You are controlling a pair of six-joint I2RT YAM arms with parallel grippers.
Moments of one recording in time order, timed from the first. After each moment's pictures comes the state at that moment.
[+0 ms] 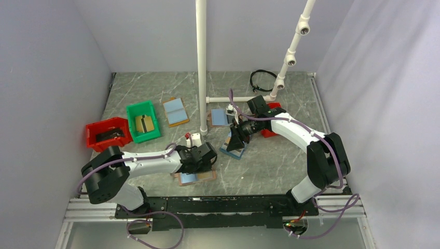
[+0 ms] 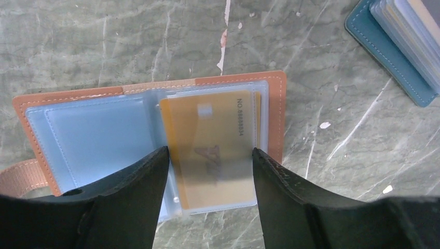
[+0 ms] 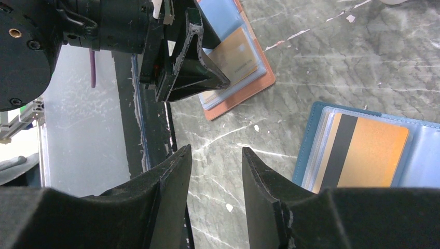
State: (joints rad) left arm -1.05 1.46 0.77 -0.49 -0.37 -1.16; right arm 0.47 1.57 1.07 -0.60 -0.97 -0.32
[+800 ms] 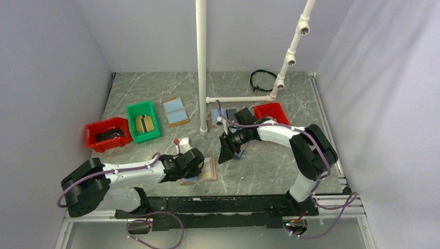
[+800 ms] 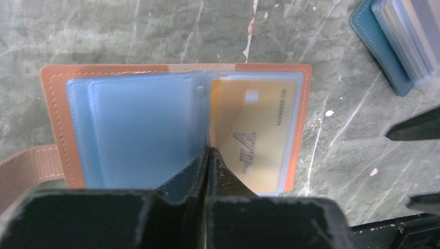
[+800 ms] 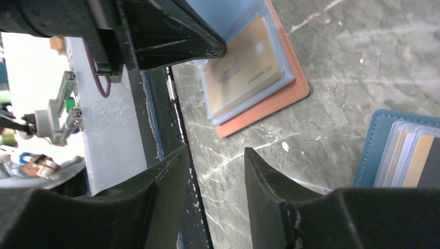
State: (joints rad) left arm -1.04 1.27 0.56 -0.36 -0.36 -1.21; right arm 0.59 1.70 0.98 -0.40 -0.98 -0.10
